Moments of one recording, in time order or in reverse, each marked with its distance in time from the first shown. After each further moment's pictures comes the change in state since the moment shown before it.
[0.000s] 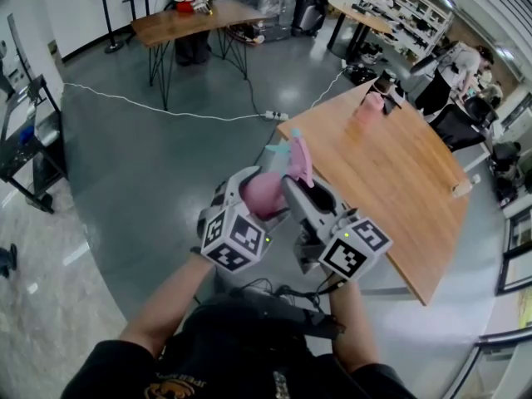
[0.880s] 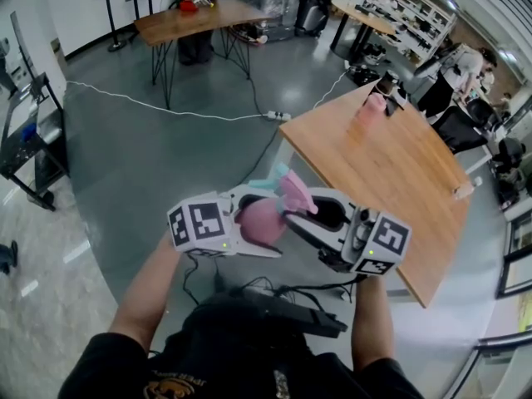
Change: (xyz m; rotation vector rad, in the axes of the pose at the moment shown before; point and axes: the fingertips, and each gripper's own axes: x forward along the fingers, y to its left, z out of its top) left arm -0.058 -0.070 0.019 -0.029 -0.175 -0.741; right arm -0.033 0.058 -0.006 -0.210 0.160 0.506
